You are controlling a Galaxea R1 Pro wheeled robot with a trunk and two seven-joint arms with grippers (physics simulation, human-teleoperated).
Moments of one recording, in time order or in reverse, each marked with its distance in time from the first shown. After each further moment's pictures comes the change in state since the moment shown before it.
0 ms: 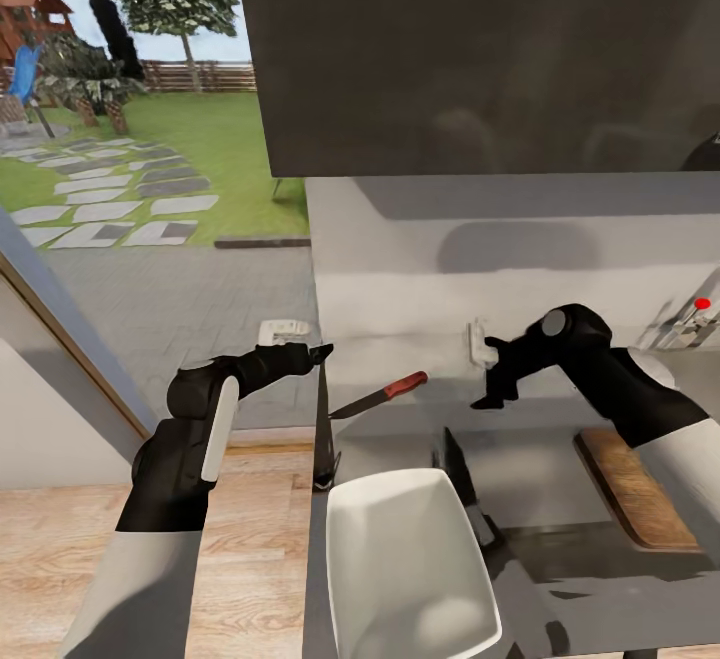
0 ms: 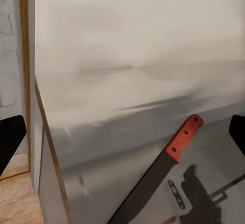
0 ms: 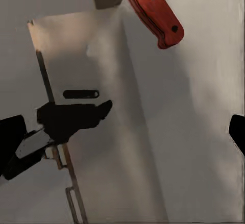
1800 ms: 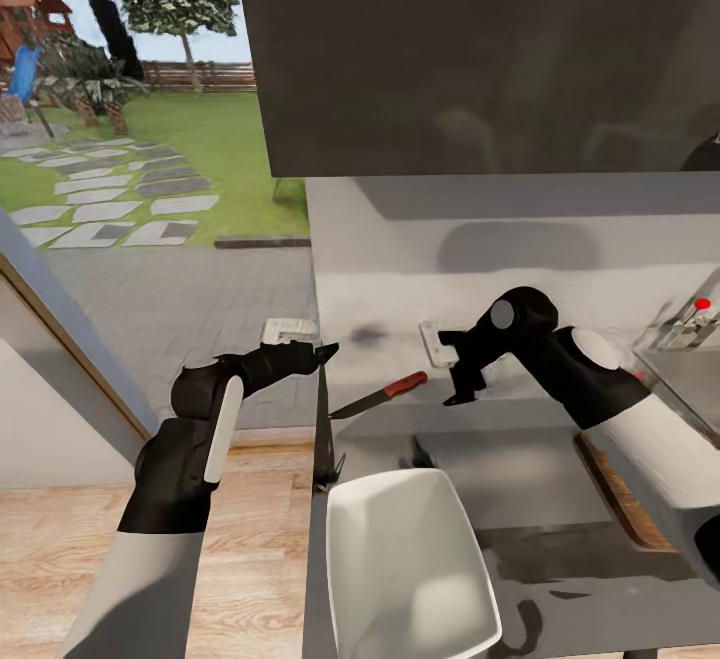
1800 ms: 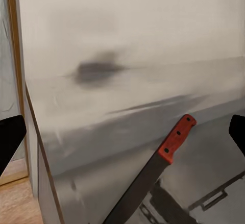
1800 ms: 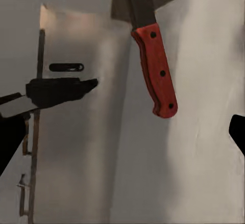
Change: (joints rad) left arm 0.000 0.000 -0.033 -0.016 0.000 0.000 0.000; right arm -0.085 0.130 0.112 -0.024 0.139 -0.152 0.112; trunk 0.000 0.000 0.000
